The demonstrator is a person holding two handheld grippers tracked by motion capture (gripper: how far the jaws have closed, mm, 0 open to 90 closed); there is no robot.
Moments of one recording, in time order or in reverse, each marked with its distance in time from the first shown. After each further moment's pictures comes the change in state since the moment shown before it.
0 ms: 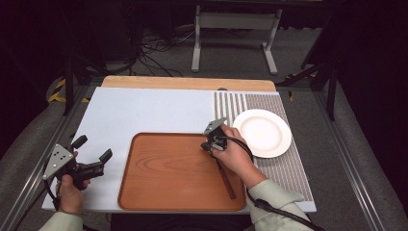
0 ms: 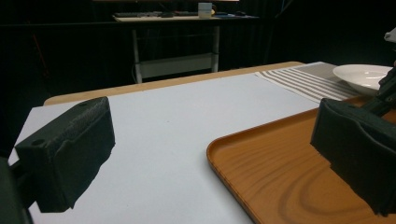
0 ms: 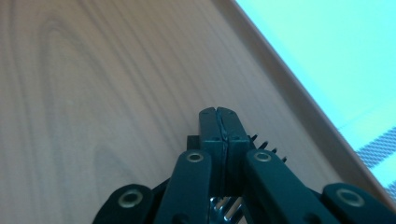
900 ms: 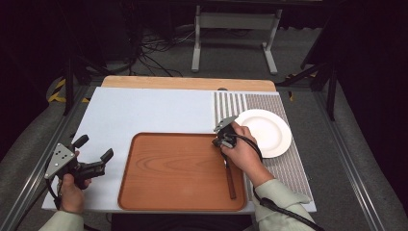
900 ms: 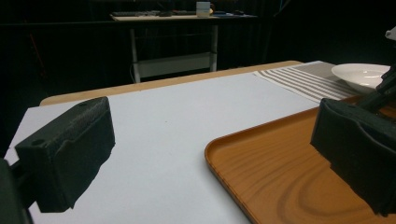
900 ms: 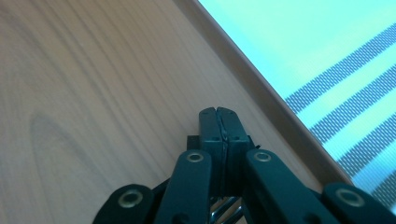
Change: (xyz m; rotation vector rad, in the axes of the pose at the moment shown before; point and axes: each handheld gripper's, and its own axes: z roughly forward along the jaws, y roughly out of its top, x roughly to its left) left arm 0.000 0.000 0.003 0.004 -0.008 0.005; right arm -0.021 -0.019 -0.014 0.028 -0.090 0.065
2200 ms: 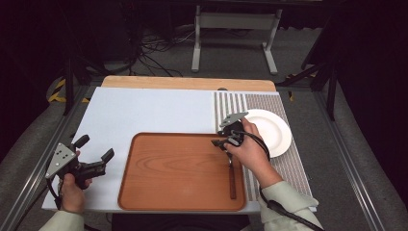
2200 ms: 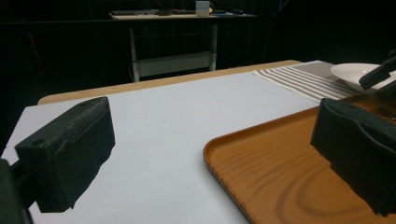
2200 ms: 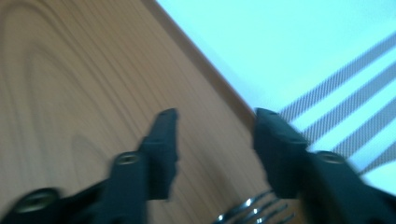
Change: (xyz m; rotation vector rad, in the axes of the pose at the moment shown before) left arm -0.001 -0.001 0.002 0.000 -0.004 -0.006; right arm 0.000 0.004 -0.031 -0.139 0.017 0.009
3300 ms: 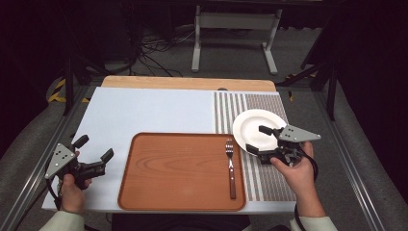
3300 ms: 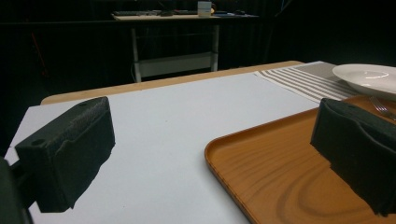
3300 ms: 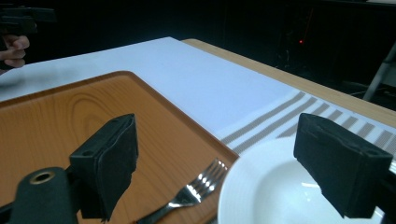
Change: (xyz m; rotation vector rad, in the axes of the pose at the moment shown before) left arm -0.001 0.001 -0.002 0.000 0.010 0.001; right arm -0.014 -0.093 -0.111 -0.506 -0.044 0.066
